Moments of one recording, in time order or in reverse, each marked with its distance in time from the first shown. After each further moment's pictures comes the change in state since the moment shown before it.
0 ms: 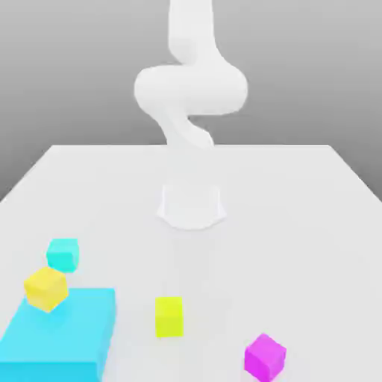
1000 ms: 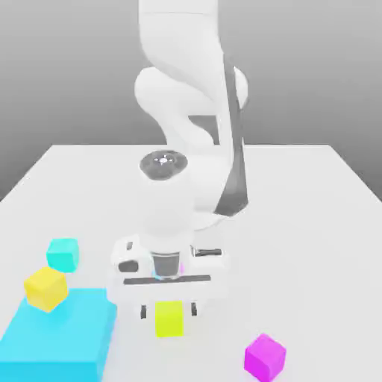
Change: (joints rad) arm -0.060 1.016 -0.018 -0.385 0.071 0.681 -0.222
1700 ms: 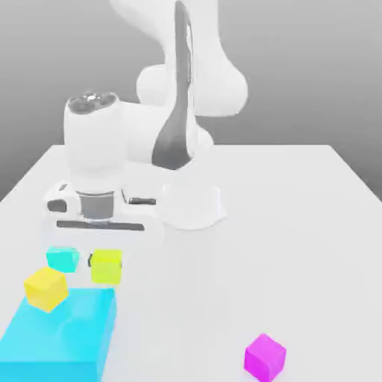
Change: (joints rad) arm -0.266 -0.393 -0.176 -0.093 -0.206 -0.287 -0.142
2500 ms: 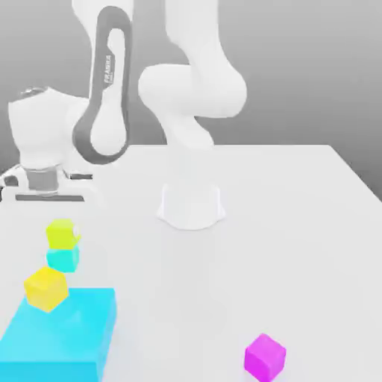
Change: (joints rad) arm -0.072 0.121 -0.296 -0.055 0.276 0.148 -0.538
